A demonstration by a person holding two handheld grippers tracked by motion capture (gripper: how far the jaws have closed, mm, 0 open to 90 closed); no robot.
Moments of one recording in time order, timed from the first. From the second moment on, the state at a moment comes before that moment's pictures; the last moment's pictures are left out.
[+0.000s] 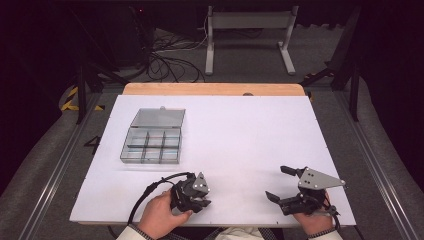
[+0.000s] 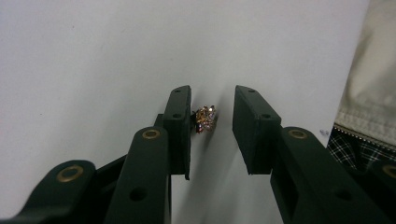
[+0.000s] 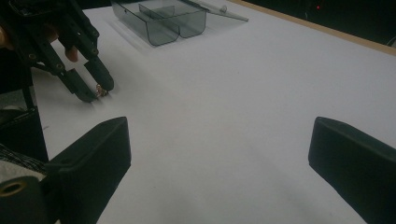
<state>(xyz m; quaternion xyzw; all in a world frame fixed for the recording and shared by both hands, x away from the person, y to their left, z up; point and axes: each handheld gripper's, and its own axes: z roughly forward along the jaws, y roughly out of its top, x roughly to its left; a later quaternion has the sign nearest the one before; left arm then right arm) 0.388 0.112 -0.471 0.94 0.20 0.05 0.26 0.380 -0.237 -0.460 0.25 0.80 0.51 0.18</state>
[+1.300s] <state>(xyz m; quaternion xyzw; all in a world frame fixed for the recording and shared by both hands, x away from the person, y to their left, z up) 0.386 0.121 -0.455 0.93 0.20 0.06 0.29 0.380 -0.236 -0.460 0.25 0.80 0.51 0.18</state>
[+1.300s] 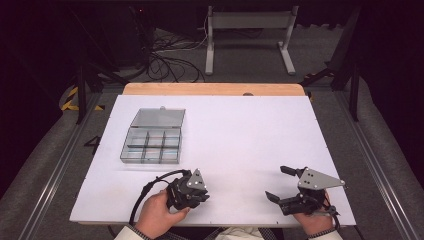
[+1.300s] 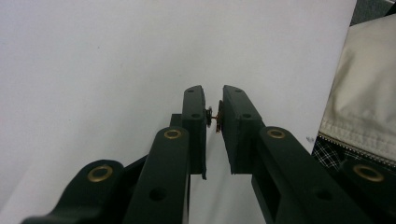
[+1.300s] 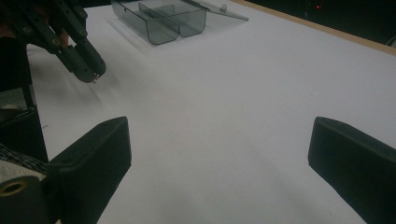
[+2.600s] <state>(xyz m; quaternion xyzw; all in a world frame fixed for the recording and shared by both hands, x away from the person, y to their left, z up) 0.389 0.152 -0.418 0.91 0.22 0.11 0.34 0.381 -0.235 -0.461 0.25 0.80 0.51 0.18</state>
